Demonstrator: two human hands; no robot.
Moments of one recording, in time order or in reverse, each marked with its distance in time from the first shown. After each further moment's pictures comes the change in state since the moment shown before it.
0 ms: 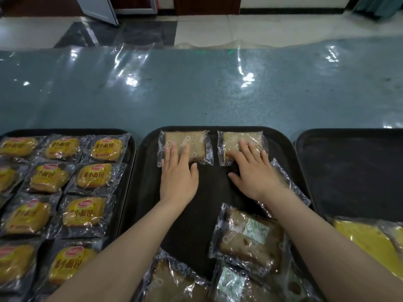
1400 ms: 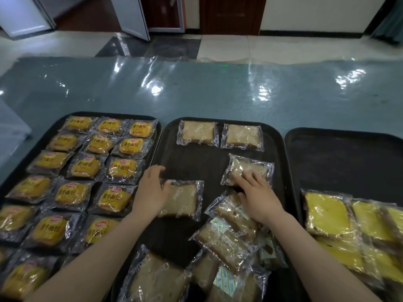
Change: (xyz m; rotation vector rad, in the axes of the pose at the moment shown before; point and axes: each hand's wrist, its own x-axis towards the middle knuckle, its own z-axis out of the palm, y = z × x) left_hand -0.144 -0.037 -0.074 -0.036 0.055 -0.217; right_hand -0.139 -0.016 0.002 0.029 -0.098 -0.036
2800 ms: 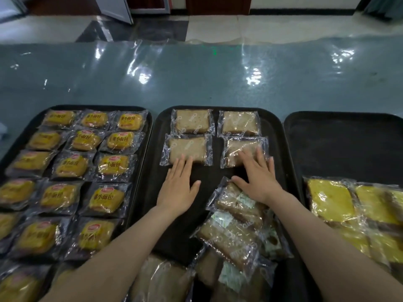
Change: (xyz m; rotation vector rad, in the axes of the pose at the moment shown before) left_hand 0.008 0.021 0.053 0.224 -0.243 0.312; right_hand 0.027 0.011 0.003 0.132 0.054 0.030
